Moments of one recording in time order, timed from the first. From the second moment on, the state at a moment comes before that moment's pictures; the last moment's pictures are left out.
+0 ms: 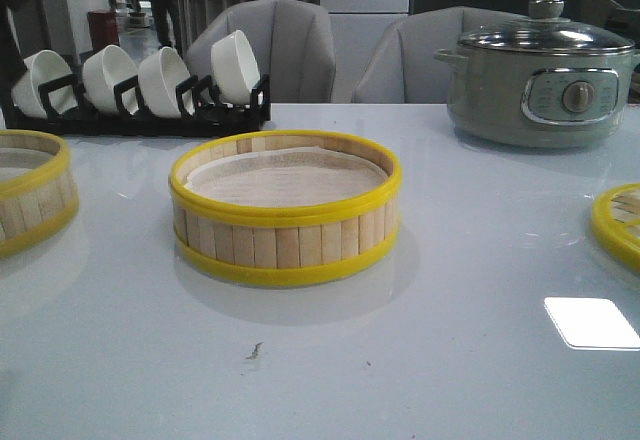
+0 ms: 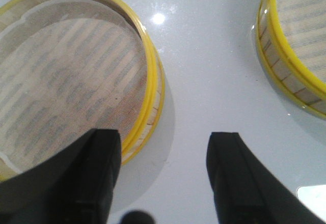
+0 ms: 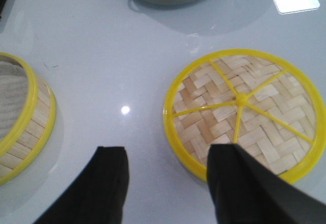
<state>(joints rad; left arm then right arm) -0.27 1.49 -1.18 0.21 0.78 -0.12 -0.09 0.85 -0.72 0.14 0.53 0.09</state>
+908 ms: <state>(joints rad) -0.20 1.94 -1.37 0.17 0.69 -0.12 -0.09 0.85 -0.72 0.13 0.51 0.09</state>
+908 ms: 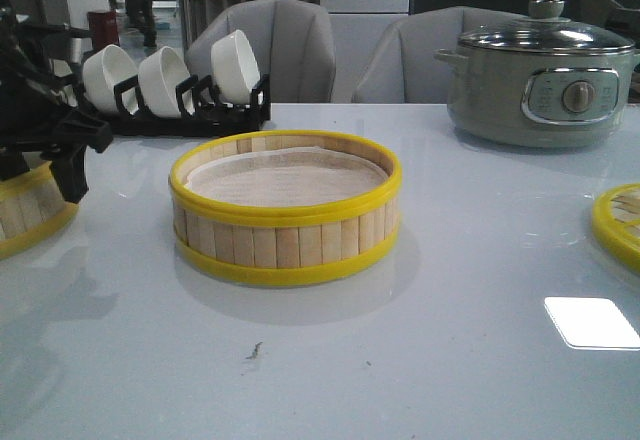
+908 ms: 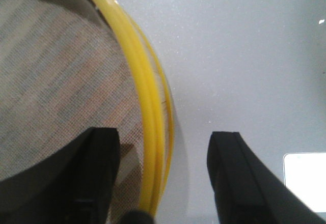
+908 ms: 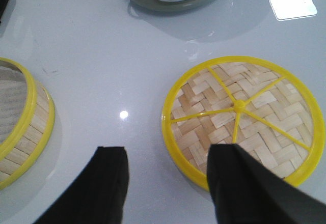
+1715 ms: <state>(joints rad) -0.27 1.95 -1.61 0.16 0.83 -0.13 -0.09 0.85 -0.72 0.13 0.49 0.09</state>
